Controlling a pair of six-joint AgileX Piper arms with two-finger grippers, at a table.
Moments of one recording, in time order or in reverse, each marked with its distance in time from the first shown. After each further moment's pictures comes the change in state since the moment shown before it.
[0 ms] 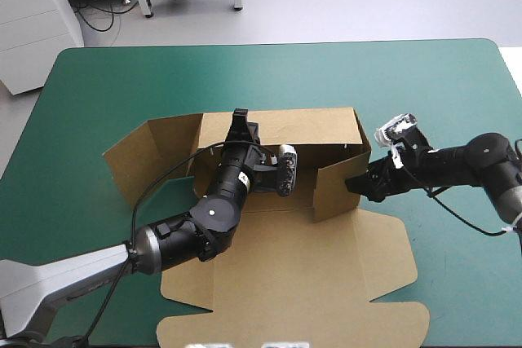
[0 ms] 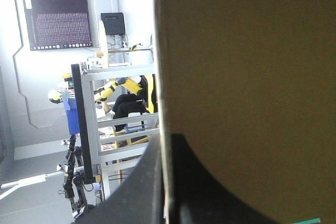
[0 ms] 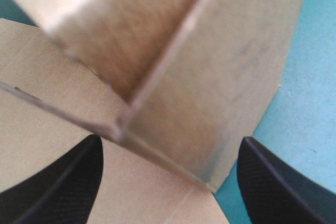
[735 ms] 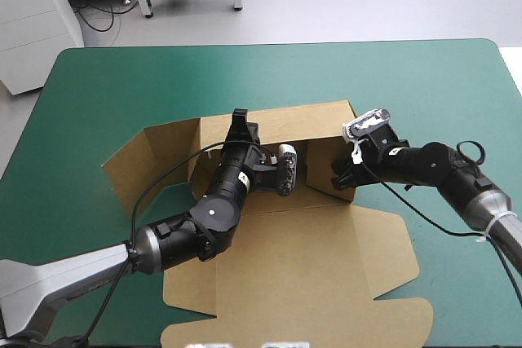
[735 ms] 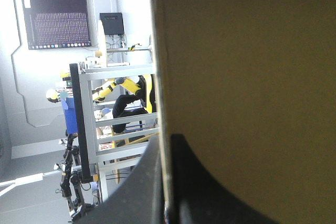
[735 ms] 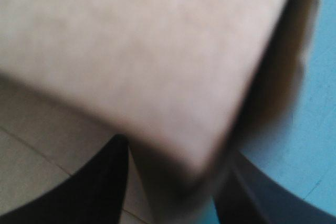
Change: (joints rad) left arm 0.000 0.000 0.000 -0.003 -0.002 -0.006; right arm 0.280 -0.004 0.010 -0.241 -0.448 0.357
